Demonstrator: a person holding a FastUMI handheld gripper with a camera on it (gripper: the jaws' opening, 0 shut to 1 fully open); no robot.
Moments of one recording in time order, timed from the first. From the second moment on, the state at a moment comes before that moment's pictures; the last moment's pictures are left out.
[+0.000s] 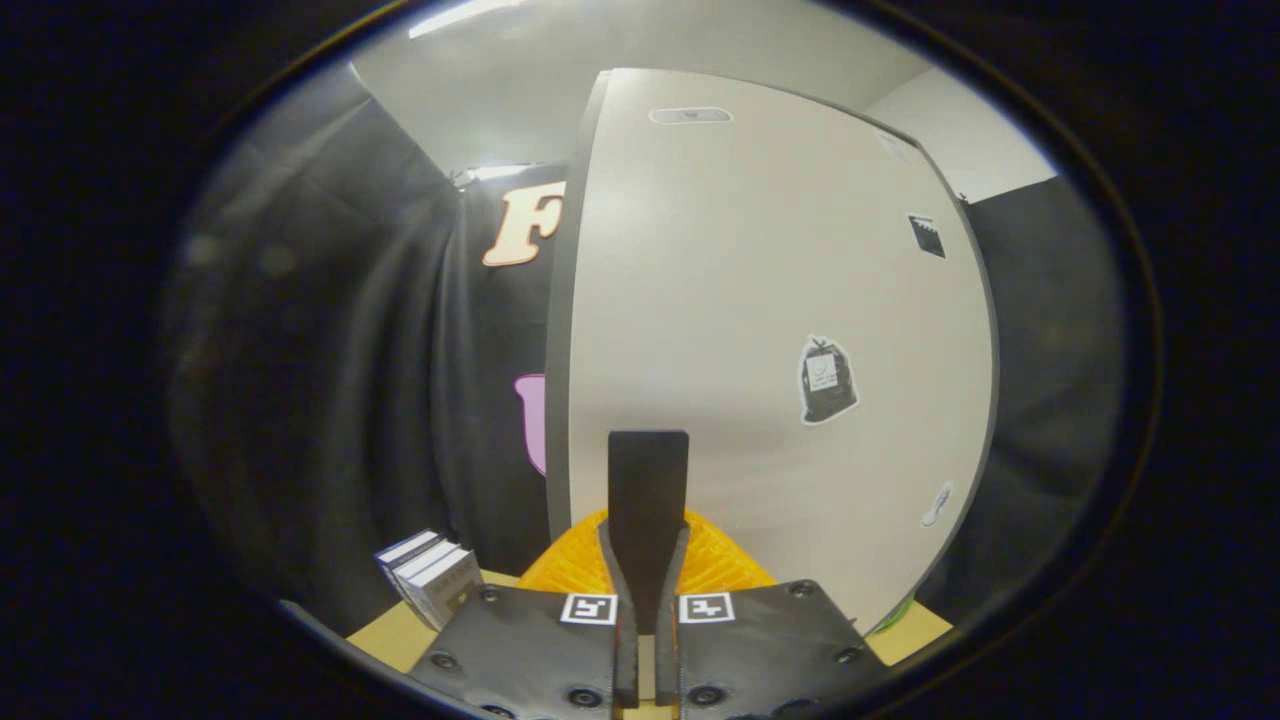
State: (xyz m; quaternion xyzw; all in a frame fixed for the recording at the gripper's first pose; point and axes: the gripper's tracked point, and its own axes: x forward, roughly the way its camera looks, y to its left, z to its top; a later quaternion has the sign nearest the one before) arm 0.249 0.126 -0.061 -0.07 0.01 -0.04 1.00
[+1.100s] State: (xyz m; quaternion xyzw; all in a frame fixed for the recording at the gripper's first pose) arm 0.127 0.080 -0.046 -0.06 0.03 0.03 1.00
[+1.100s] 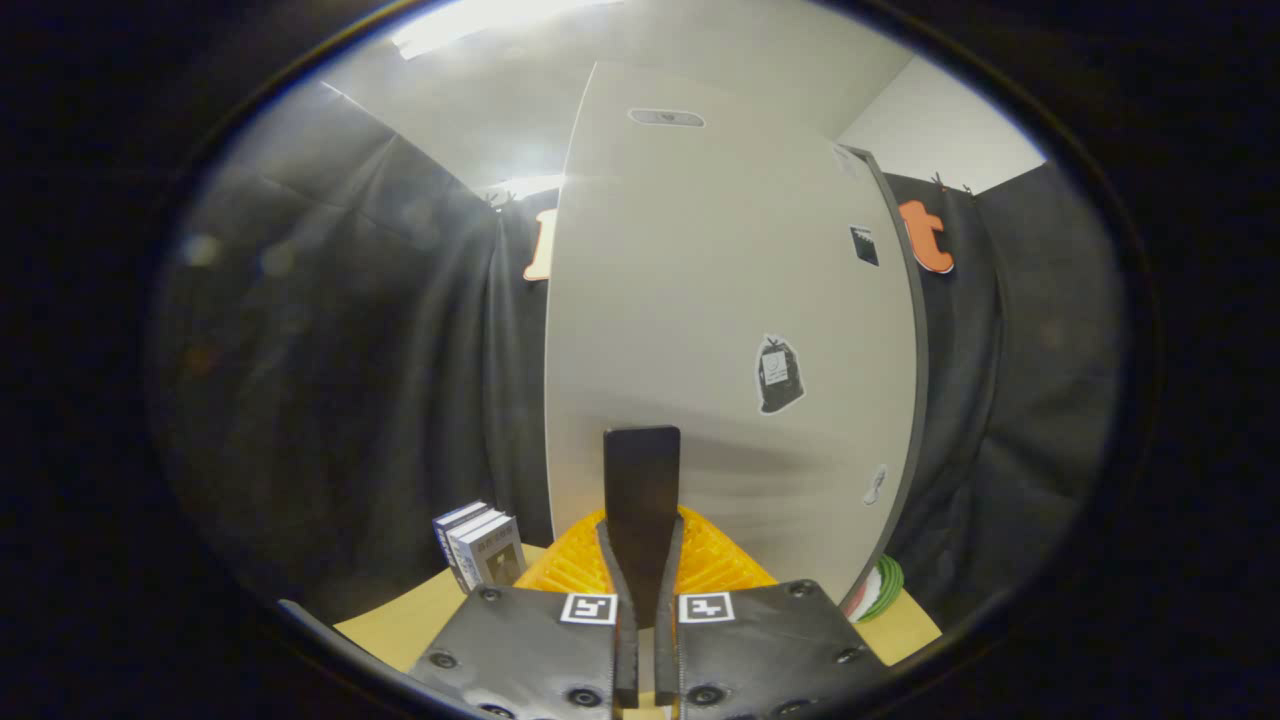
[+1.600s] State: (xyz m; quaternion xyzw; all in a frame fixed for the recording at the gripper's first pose) arm 0.070 0.029 -0.036 -0.05 0.03 0.03 1.00
